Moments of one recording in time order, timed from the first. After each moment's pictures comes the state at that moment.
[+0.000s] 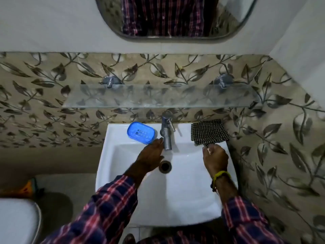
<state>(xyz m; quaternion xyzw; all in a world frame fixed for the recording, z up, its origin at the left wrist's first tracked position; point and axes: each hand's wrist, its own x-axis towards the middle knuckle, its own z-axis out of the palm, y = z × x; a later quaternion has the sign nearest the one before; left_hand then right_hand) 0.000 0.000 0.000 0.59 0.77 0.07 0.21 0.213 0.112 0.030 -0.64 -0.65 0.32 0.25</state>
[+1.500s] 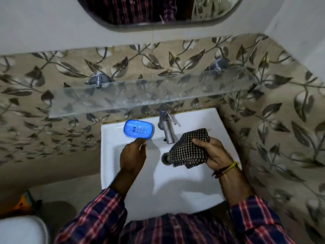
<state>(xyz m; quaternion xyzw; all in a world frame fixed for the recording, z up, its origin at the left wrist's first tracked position) -0.041 -0.054 0.011 0.43 0.84 0.30 0.11 0.192 0.072 0.063 -0.50 -0.33 0.74 0.29</state>
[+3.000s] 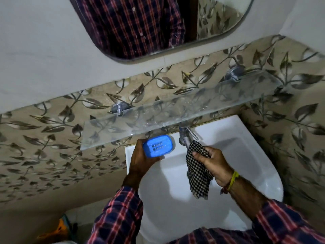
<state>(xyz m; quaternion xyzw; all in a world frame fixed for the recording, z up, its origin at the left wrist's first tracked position) -0.137 -0.024 0.003 0.42 0.78 0.39 0.23 0.123 0.056 0.048 -0.49 -0.45 0.68 0.31</state>
